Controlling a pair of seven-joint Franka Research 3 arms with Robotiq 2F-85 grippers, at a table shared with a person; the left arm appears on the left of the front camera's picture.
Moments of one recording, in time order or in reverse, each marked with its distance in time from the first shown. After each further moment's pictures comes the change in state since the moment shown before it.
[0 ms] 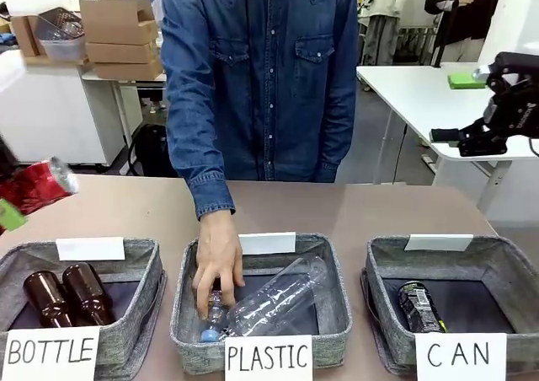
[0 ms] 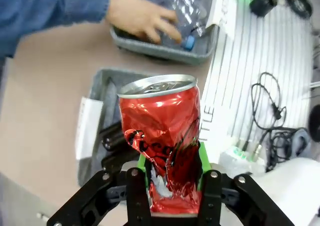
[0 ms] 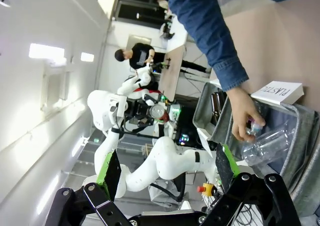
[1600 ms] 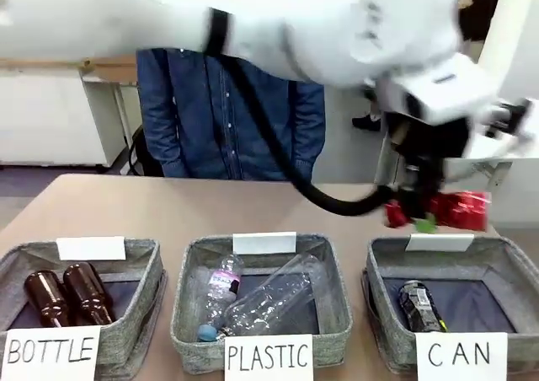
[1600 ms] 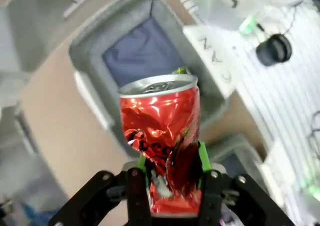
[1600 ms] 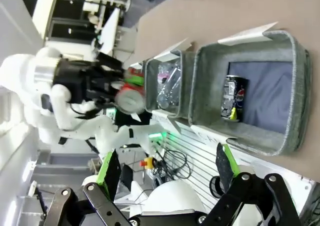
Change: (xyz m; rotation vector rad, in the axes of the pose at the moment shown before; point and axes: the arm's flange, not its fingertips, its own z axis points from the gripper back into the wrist) left arm 0.497 -0.053 -0.264 -0.139 0.078 -0.840; right arm -0.114 0.001 0.239 -0.370 -0.066 -0.004
